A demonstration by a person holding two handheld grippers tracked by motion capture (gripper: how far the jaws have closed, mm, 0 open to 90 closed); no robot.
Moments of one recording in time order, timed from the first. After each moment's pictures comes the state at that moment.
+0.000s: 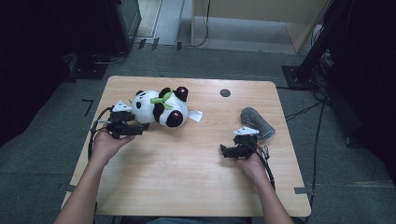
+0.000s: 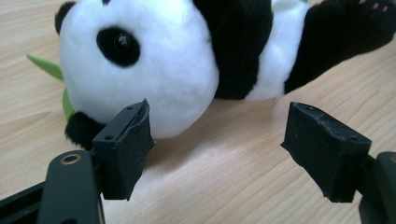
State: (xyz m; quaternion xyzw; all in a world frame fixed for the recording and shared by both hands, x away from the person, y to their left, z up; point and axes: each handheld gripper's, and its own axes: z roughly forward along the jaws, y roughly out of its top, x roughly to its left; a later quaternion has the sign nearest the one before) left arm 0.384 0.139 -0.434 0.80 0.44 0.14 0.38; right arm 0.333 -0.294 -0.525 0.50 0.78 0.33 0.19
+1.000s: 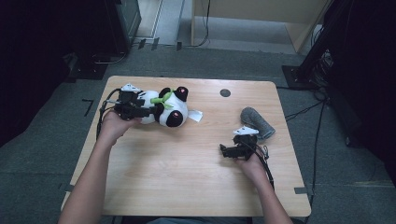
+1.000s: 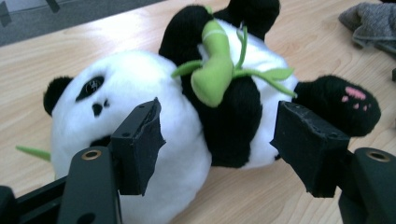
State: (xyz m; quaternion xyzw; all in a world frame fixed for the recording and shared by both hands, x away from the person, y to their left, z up) left arm 0.431 0.115 -0.402 0.81 0.42 0.12 0.39; right arm 0.334 -0.293 -0.525 0.50 0.78 0.33 0.20
